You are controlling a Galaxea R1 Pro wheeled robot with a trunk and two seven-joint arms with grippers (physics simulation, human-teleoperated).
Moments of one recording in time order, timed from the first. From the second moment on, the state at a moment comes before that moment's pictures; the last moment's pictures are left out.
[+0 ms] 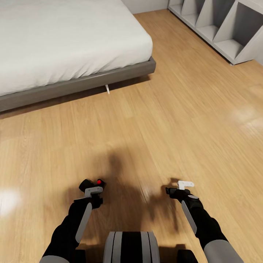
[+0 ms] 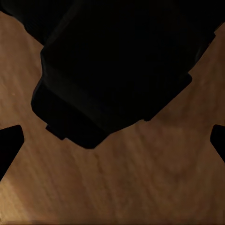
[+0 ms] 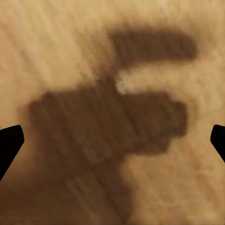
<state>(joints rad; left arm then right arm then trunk) -0.42 -0.13 0.02 -1.17 0.12 0.77 0.30 -0.53 -0.01 -0.02 -0.94 -0.08 0.42 -0.06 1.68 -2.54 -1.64</state>
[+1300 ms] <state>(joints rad) -0.42 -0.02 -0.06 -1.10 0.11 0.70 0.28 -0.53 -0.02 -0.02 -0.93 -0.08 0.42 -0.06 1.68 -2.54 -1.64</state>
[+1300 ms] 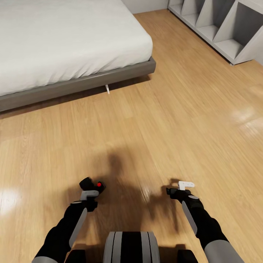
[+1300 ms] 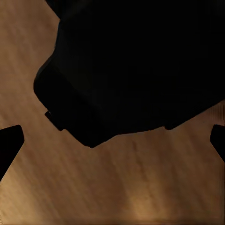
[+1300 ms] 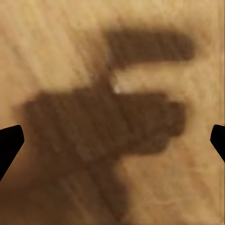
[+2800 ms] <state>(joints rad) -0.42 0.17 -0.49 -1.10 0.12 0.70 0.27 -0.53 -0.02 -0.02 -0.93 -0.08 0.42 -0.06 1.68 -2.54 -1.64</state>
